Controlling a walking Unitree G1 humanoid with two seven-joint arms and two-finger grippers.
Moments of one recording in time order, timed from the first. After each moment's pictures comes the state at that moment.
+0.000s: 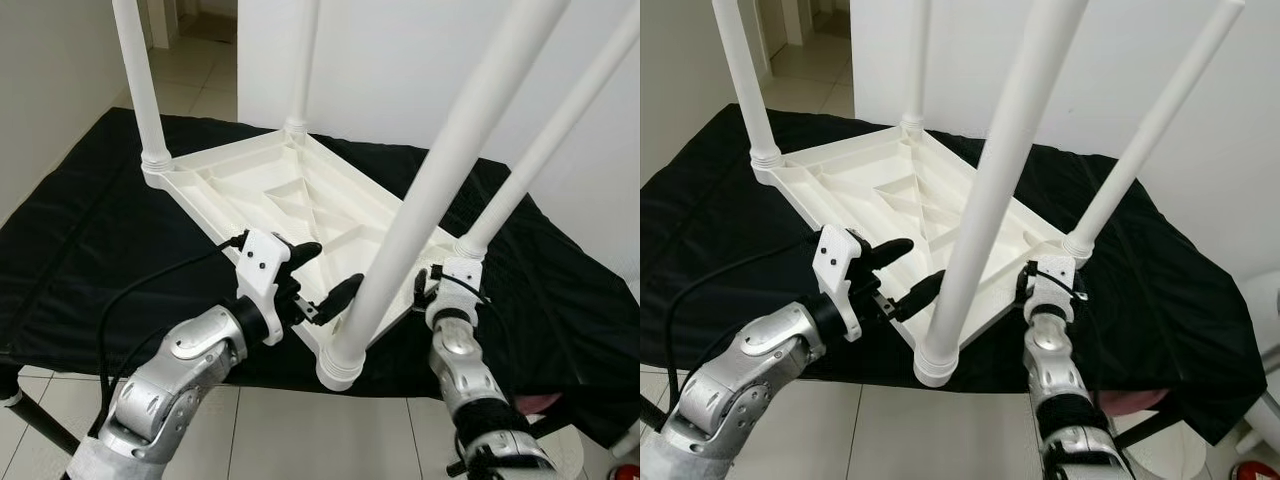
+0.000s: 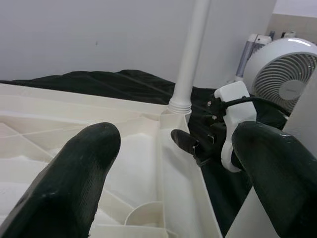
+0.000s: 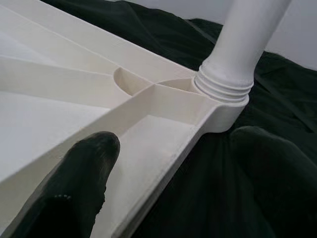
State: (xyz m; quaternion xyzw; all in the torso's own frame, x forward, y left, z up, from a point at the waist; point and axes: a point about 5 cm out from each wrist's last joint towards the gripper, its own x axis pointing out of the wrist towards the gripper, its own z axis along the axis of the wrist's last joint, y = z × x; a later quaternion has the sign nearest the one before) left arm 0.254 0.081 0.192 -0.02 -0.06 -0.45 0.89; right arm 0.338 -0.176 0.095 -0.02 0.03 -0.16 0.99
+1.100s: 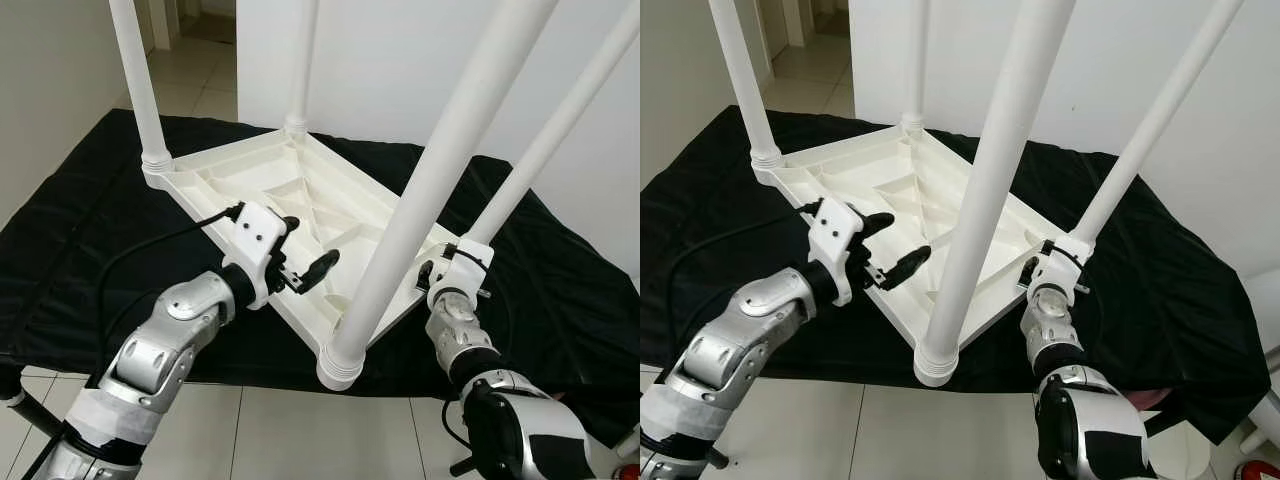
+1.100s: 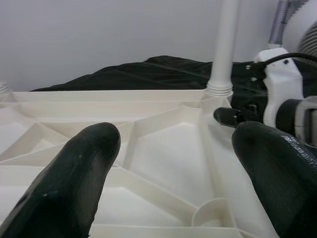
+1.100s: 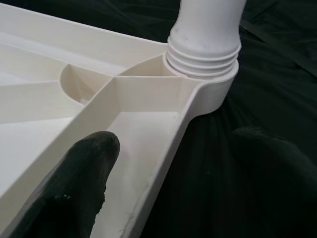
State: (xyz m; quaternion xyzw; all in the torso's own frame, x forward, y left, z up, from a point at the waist) left arm 0.285 0.084 0.198 0.08 -0.06 -0.43 0.90; right arm 0.367 -0.195 0.100 0.08 0.10 -0.22 0.97
